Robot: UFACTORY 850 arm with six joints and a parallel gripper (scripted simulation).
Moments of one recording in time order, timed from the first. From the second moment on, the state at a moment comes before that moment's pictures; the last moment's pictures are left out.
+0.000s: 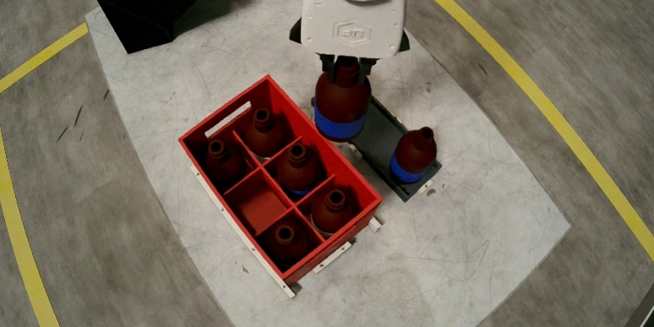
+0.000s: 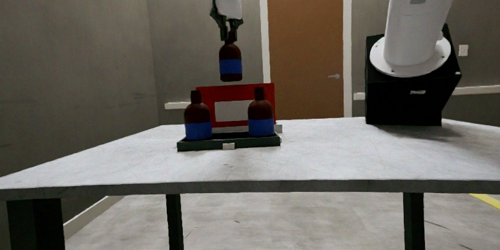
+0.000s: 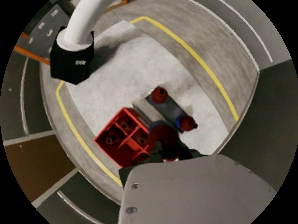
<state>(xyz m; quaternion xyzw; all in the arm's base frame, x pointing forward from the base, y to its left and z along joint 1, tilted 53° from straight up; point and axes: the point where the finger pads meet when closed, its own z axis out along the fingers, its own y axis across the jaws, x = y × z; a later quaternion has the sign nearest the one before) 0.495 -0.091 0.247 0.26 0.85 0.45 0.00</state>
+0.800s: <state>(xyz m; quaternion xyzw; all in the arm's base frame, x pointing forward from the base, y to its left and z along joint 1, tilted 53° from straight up) 0.507 -0.126 0.208 0.26 0.85 0.45 0.00</state>
